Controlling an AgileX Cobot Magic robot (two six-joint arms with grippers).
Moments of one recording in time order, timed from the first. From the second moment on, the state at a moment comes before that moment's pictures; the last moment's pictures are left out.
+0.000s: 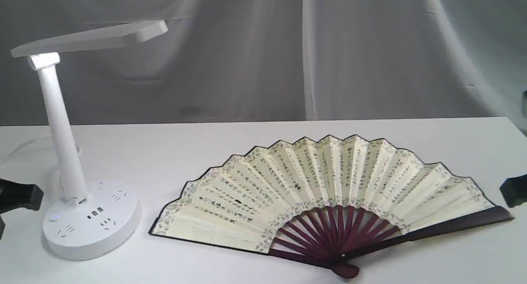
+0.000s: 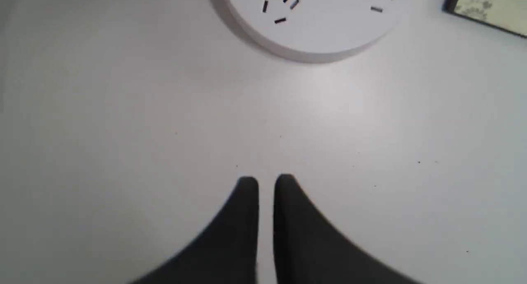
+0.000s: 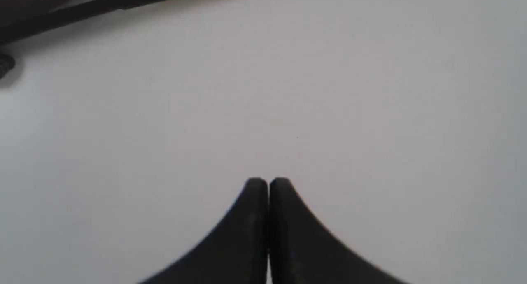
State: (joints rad) left arm -0.07 1.38 -0.96 0.08 0.89 -0.20; right arm 0.00 1.31 -0.99 -0.09 1.01 0.03
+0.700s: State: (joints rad) left arm -0.07 0.74 -0.96 0.08 0.89 -0.20; right arm 0.00 0.56 -0.93 -0.12 1.01 0.03
